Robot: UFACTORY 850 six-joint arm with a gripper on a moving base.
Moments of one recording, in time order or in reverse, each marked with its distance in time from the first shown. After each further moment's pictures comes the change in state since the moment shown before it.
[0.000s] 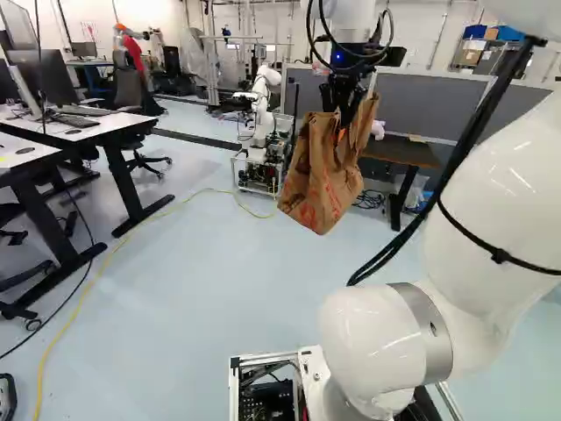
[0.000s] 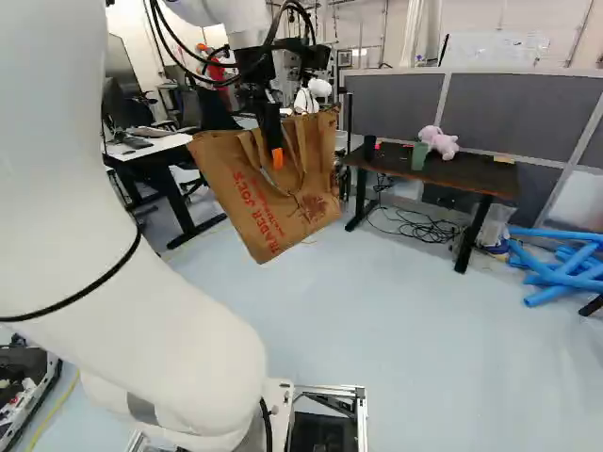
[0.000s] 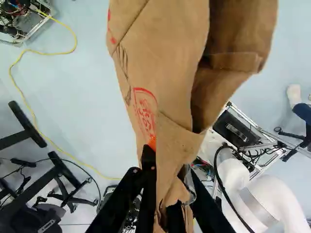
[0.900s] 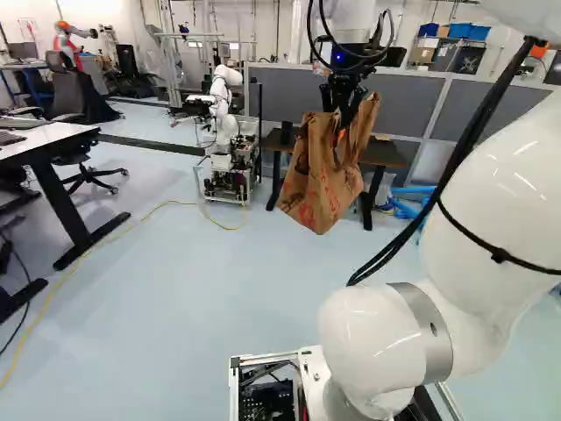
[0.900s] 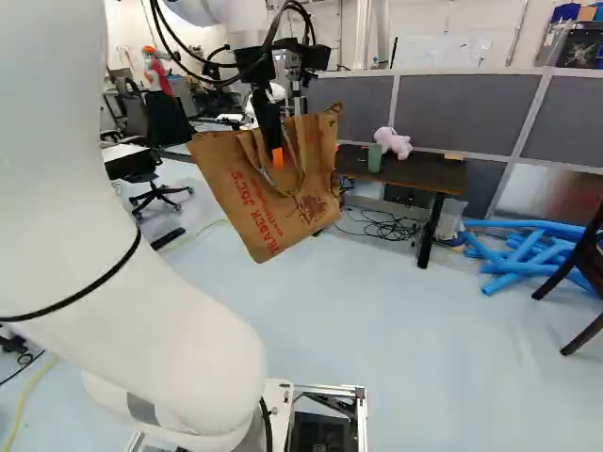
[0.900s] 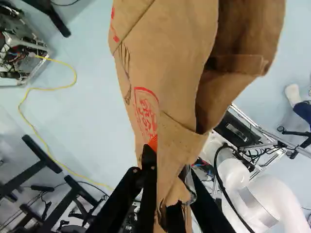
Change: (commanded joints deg) arm 0.0 0.0 0.0 0.0 0.0 0.0
